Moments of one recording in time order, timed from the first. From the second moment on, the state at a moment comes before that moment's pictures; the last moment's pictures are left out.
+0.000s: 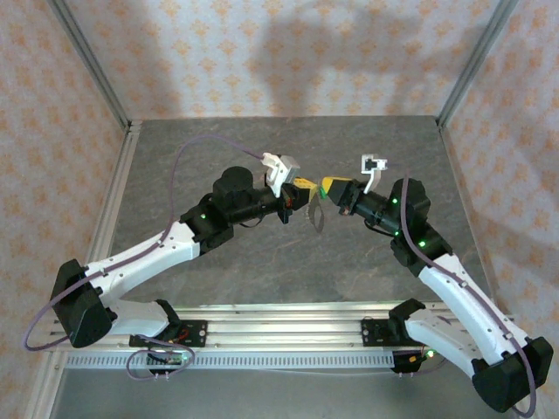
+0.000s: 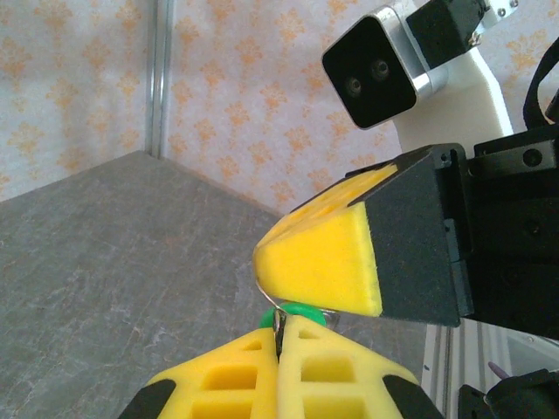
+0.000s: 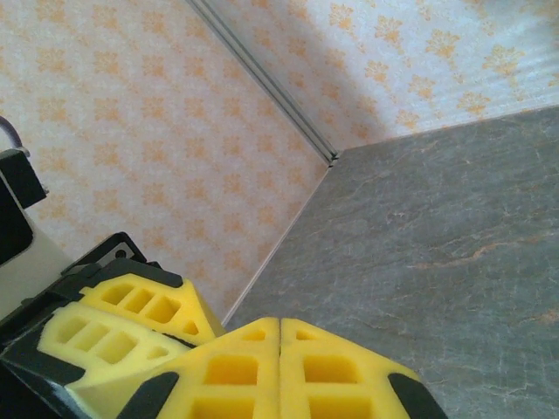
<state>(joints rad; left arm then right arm) -0.79 1.29 1.05 0.12 0.28 -0.20 0.46 0.85 0.78 -0.02 -0.44 0.65</state>
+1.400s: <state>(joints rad) -0.79 1.10 0.87 0.13 0.19 -0.19 0.39 1.13 0.58 -0.27 -0.17 0.66</state>
